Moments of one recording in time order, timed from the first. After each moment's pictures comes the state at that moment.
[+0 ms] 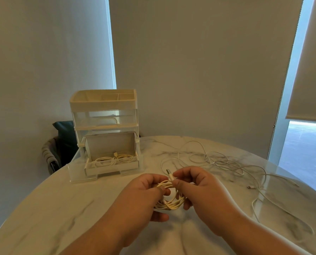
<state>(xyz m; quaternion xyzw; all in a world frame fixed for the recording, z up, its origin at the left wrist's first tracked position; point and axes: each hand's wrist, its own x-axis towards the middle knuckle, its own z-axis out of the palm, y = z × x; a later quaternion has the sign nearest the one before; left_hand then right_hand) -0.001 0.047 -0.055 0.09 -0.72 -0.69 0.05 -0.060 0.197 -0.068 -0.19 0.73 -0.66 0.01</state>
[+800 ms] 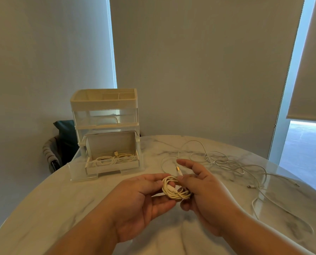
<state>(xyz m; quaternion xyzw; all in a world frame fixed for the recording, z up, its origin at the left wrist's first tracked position) 0.002 0.039 -0.044 0.04 -0.51 -0.86 -0.09 -0.061 0.194 -0.067 -0.16 0.61 -0.77 0.11</state>
